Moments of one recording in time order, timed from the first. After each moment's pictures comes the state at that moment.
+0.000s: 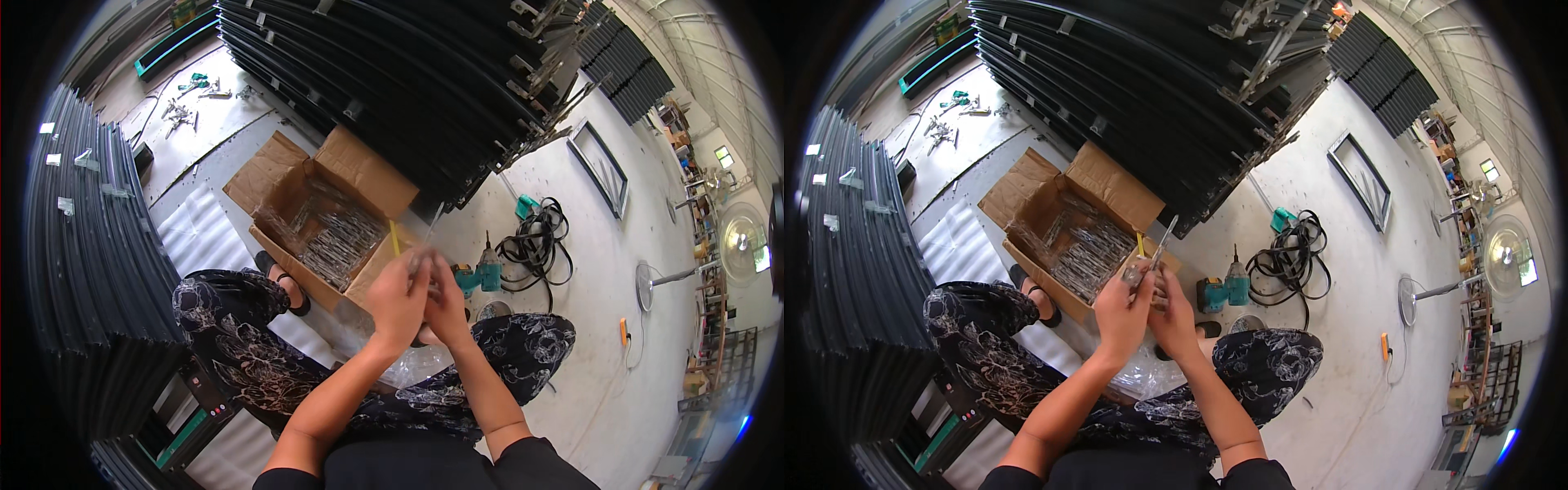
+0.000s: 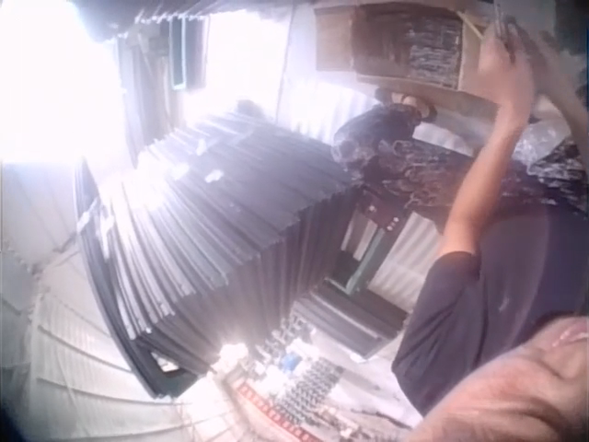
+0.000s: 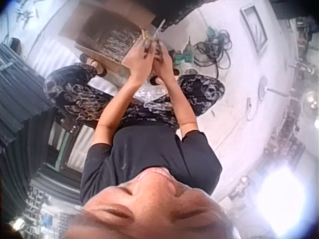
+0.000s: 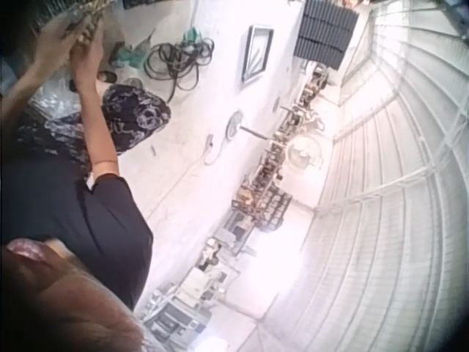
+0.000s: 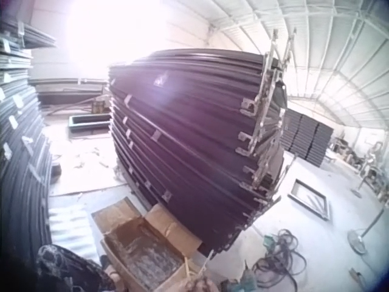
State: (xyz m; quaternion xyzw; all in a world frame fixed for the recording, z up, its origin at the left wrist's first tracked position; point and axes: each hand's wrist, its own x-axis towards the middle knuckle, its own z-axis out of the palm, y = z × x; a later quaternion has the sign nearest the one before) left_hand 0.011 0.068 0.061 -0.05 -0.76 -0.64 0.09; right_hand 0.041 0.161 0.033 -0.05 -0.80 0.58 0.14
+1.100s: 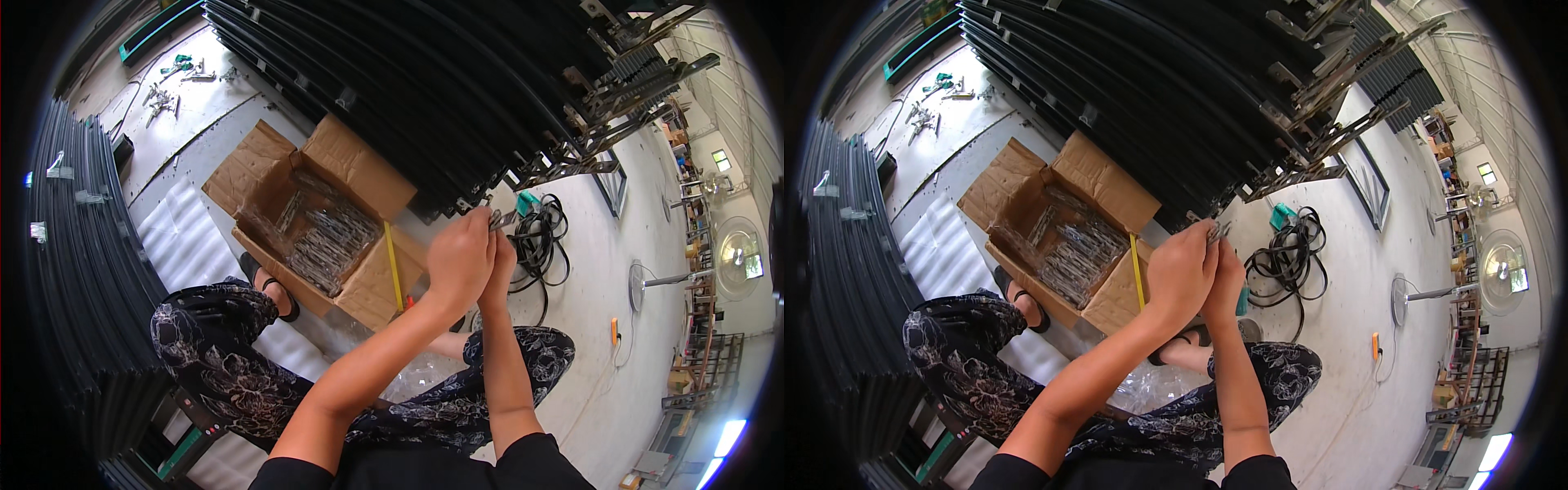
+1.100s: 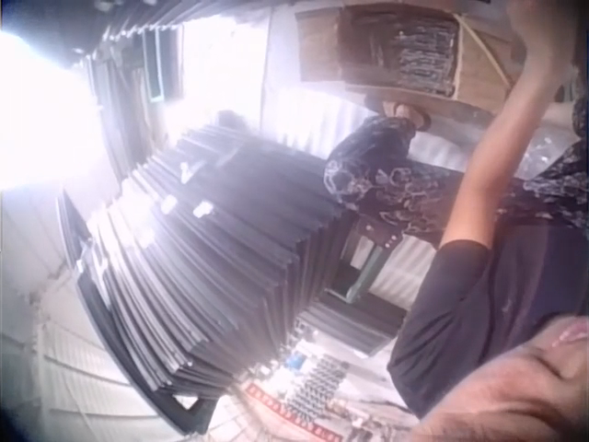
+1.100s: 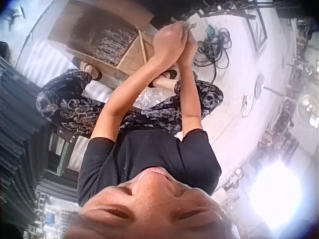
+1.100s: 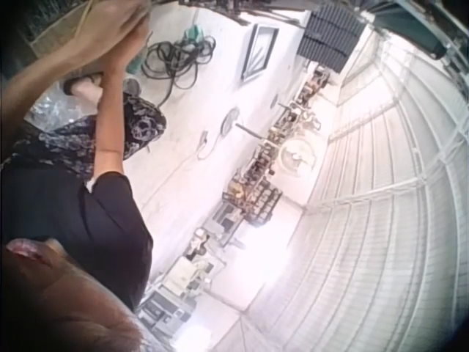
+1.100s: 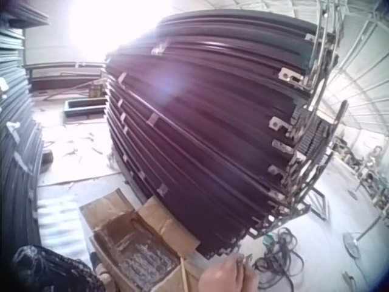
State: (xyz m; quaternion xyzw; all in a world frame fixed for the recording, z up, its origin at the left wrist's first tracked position) left_hand -0.071 0.151 0.076 -0.16 -0.78 -0.59 0.11; right_hand -0.042 0.240 0.052 -0.10 -0.91 0.33 0.22
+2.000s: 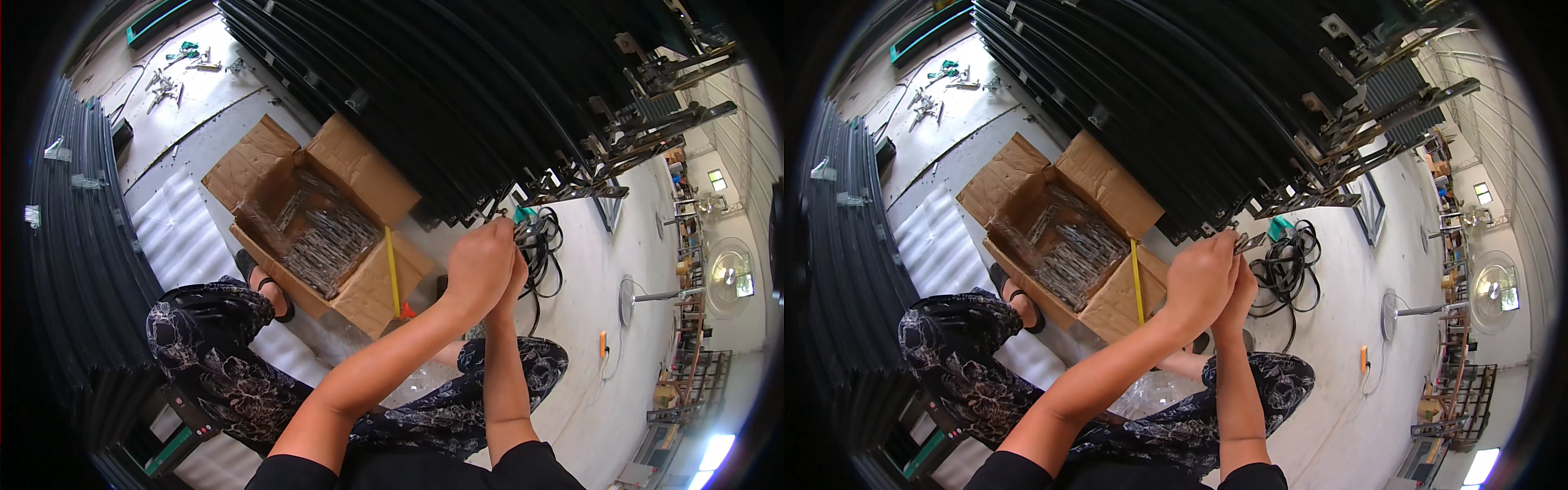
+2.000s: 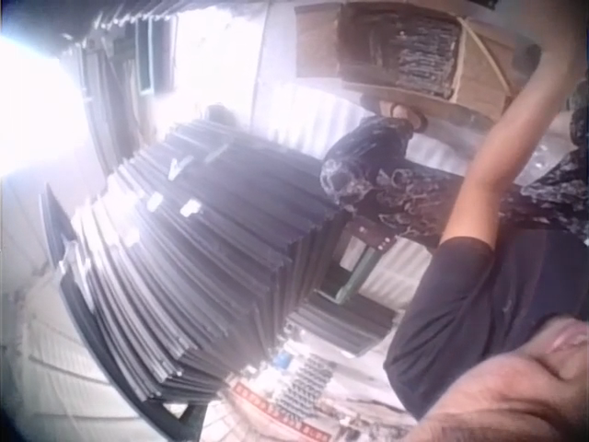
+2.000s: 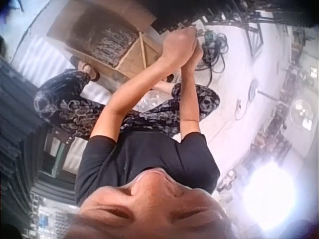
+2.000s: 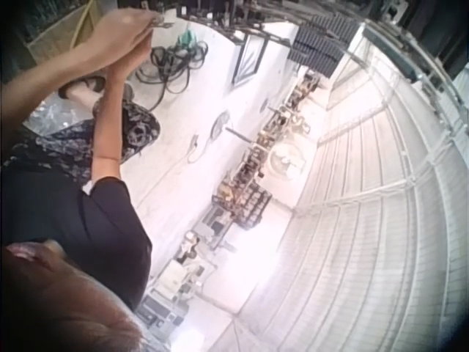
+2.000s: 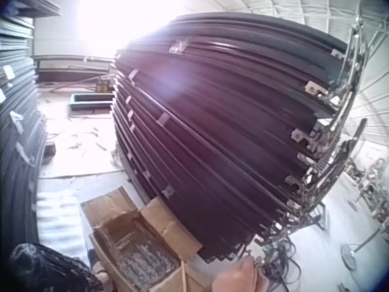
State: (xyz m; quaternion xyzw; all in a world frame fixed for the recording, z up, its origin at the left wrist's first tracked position) left_hand -0.078 0.160 0.082 -0.18 -0.77 -0.59 0.13; right_hand -0.041 0.242 0.052 -0.13 -0.88 0.38 0.26
